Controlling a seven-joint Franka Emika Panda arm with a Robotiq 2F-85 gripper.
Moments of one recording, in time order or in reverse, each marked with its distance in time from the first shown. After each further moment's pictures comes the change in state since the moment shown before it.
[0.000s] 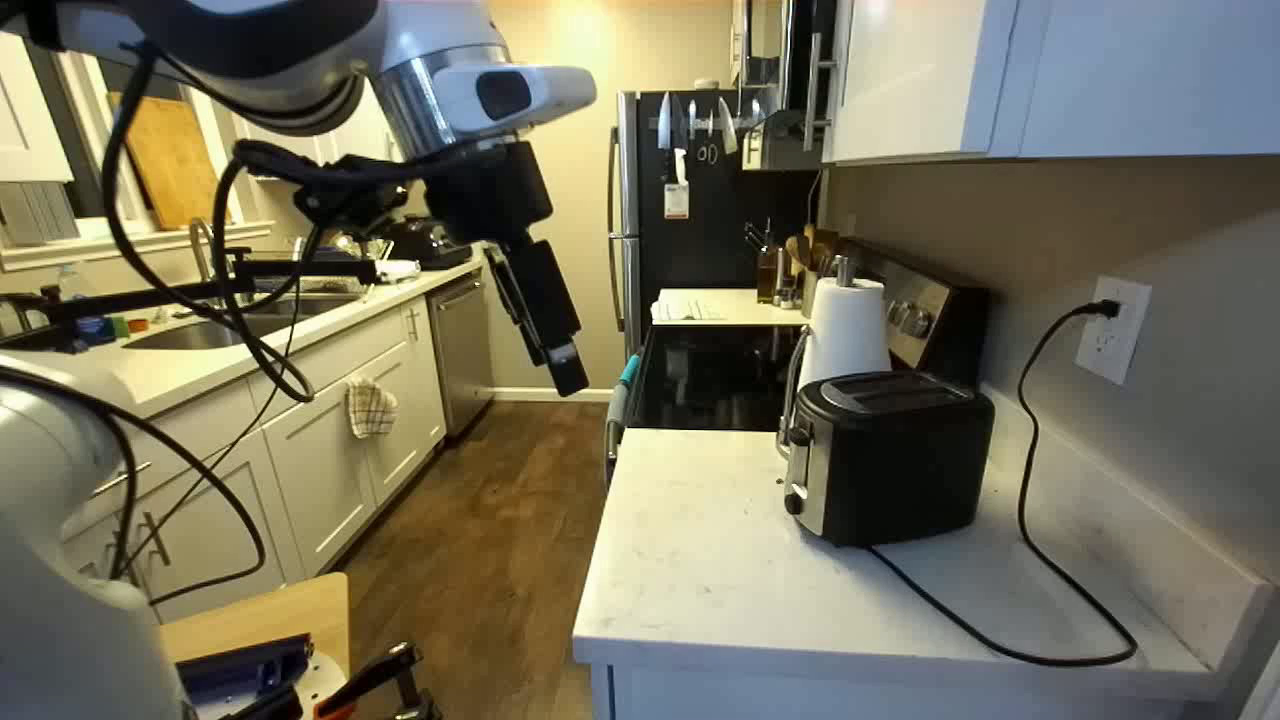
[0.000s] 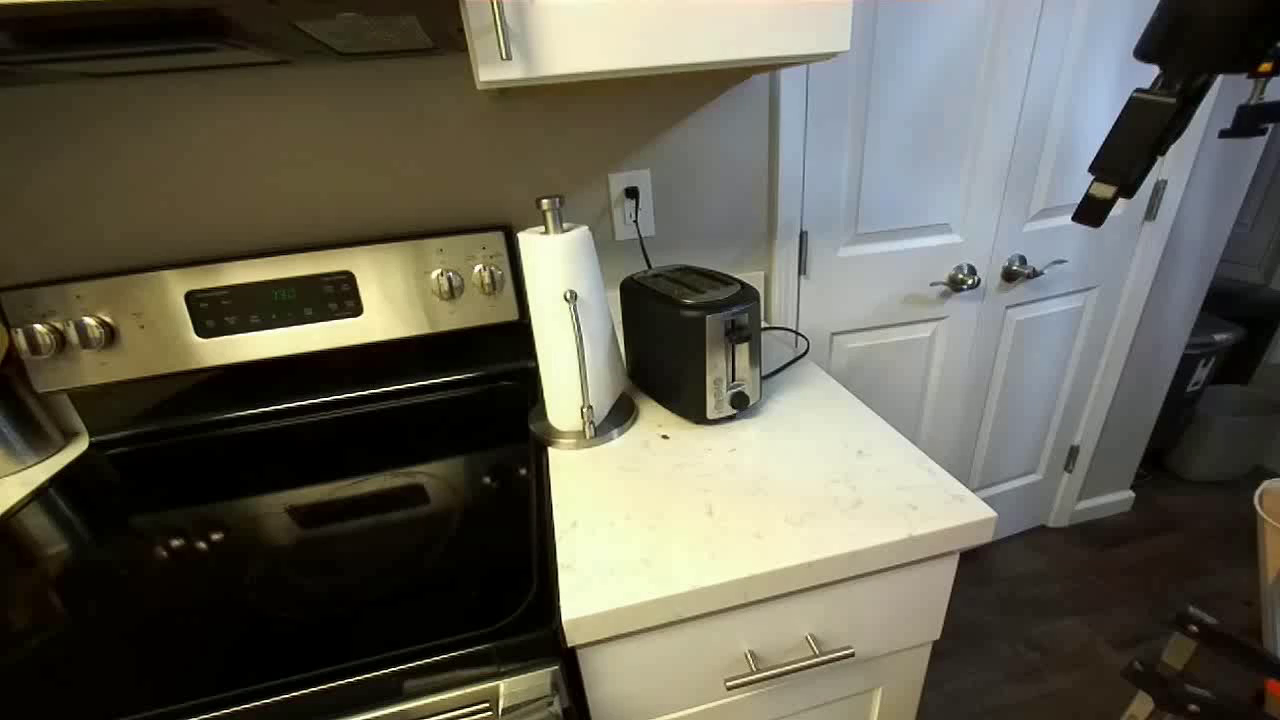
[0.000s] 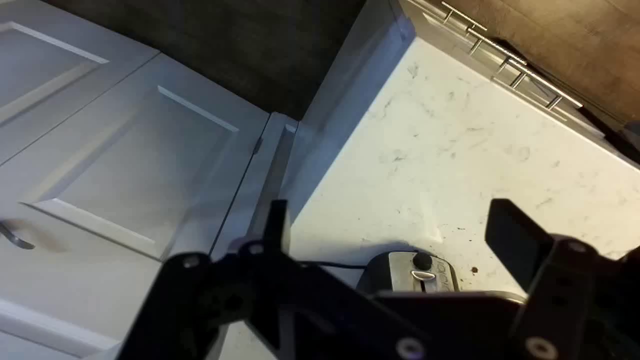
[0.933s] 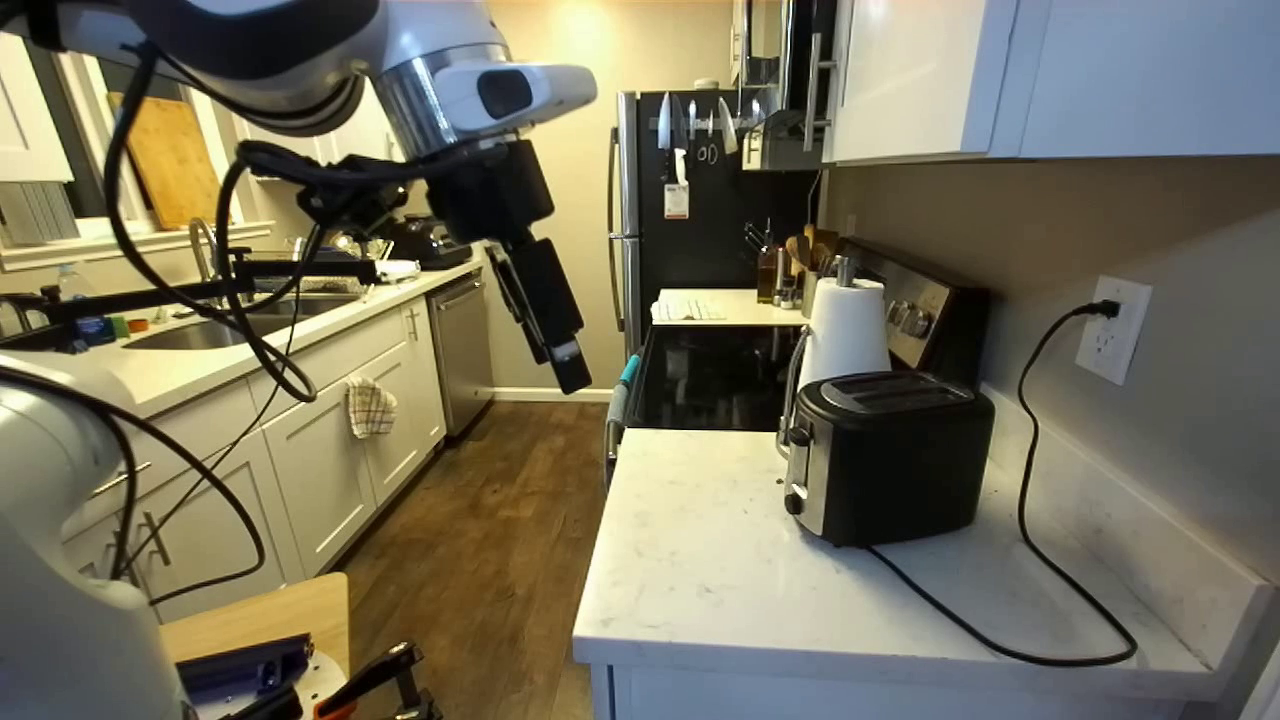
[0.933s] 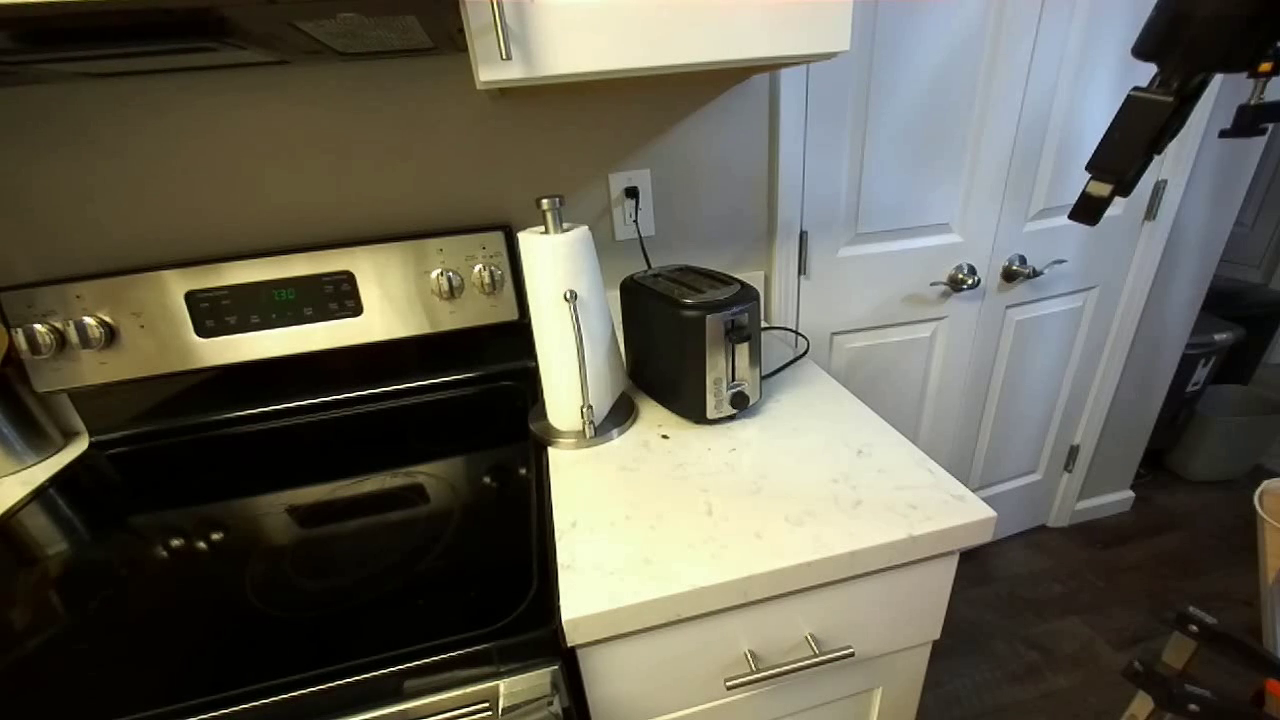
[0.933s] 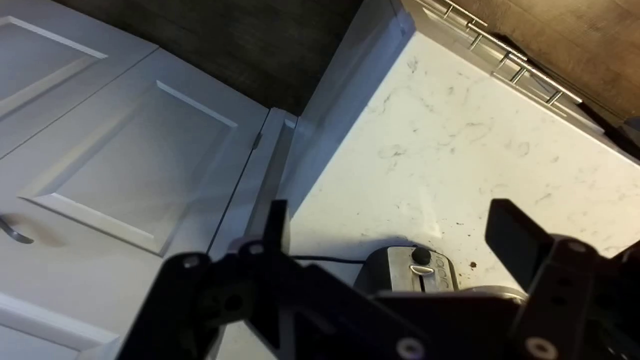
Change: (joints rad) arm 0.002 0.002 0.000 0.000 0.000 0.013 0.000
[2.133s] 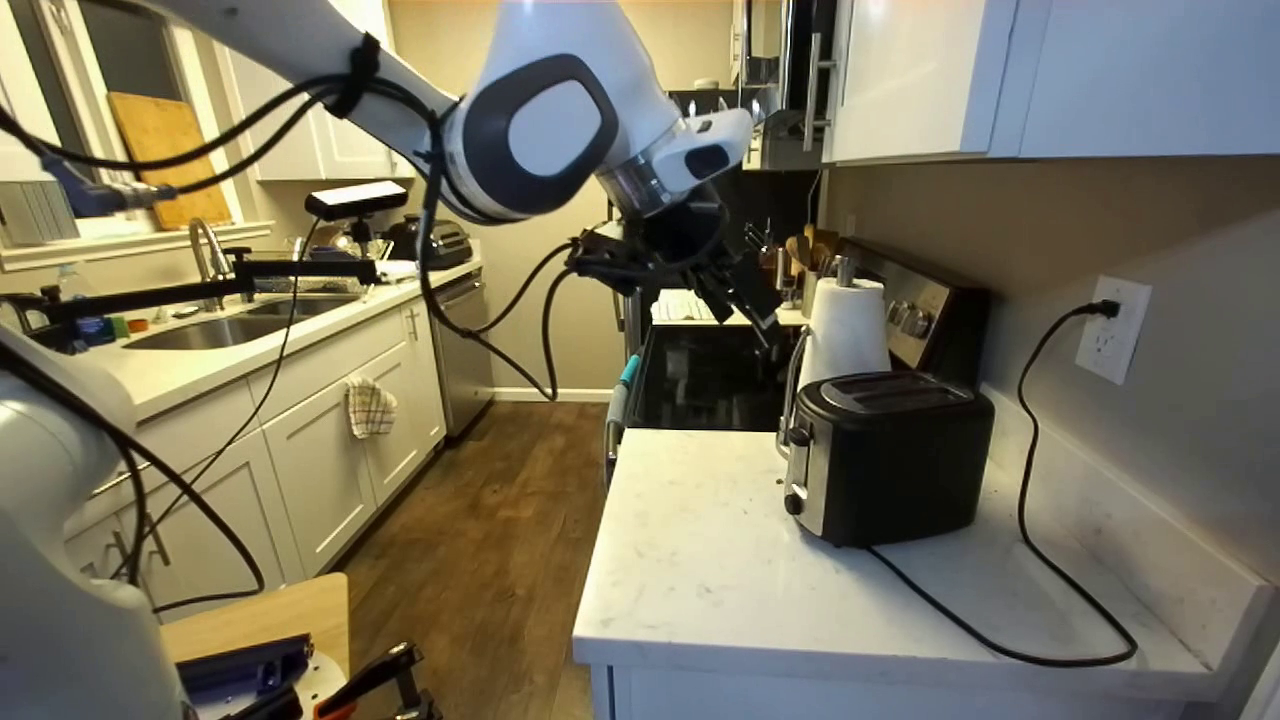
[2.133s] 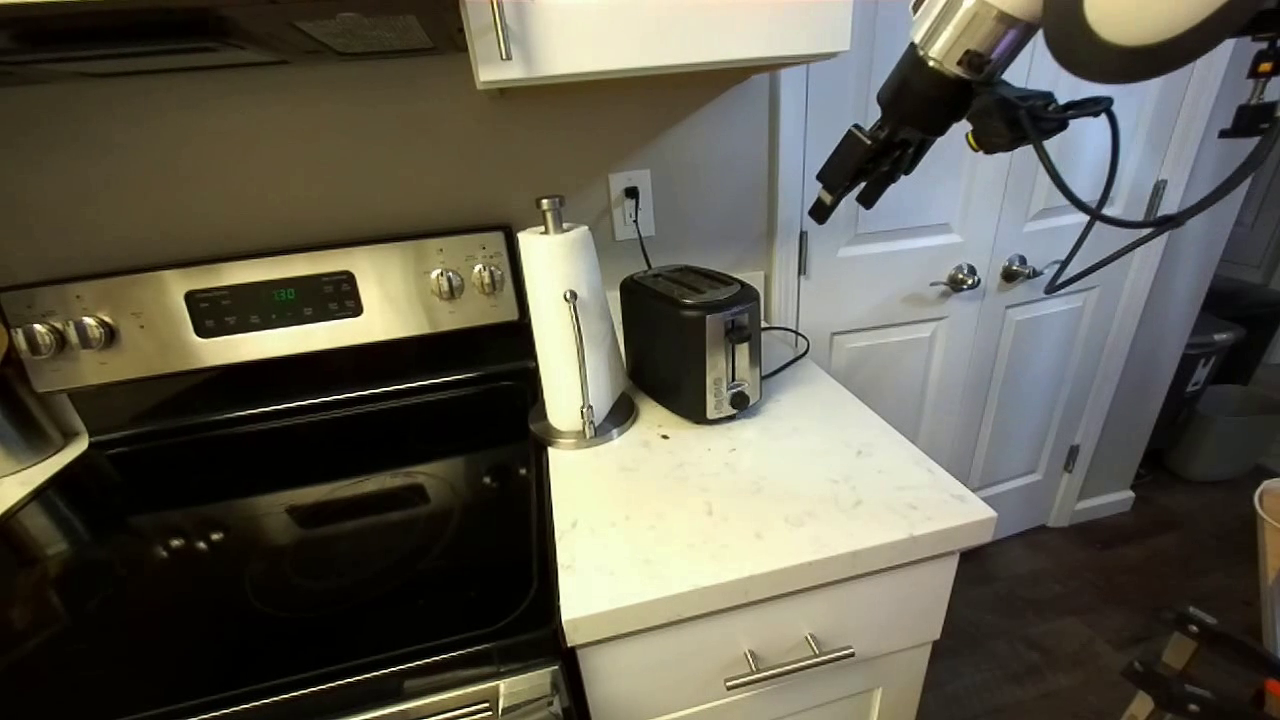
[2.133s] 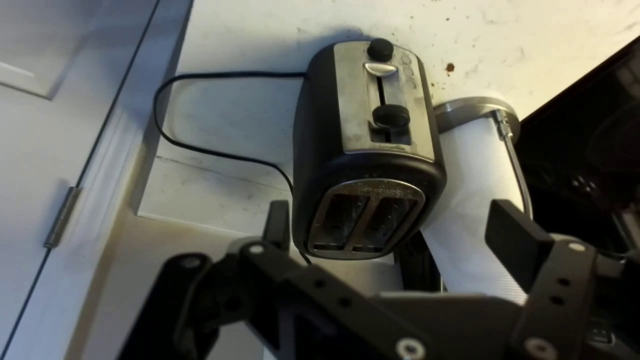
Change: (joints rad) arm 0.014 0.590 0.073 0.234 0.010 0.698 0.145
